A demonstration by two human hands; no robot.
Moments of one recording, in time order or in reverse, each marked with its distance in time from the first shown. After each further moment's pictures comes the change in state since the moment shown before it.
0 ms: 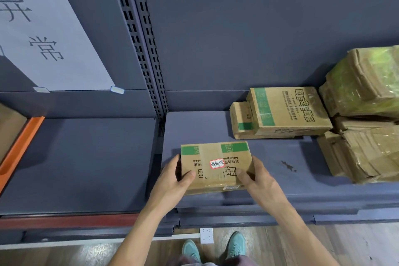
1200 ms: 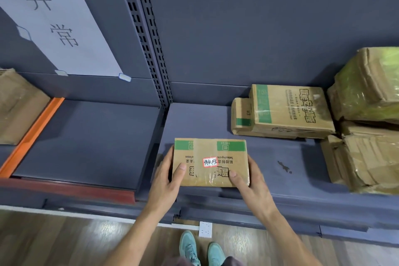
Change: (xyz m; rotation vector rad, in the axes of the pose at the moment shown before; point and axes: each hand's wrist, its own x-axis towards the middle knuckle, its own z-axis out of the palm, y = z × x) left_hand -0.033 -0.013 0.049 -0.174 0.245 0.136; right_hand -0.011 0.039 -0.003 0.343 -0.069 -0.276
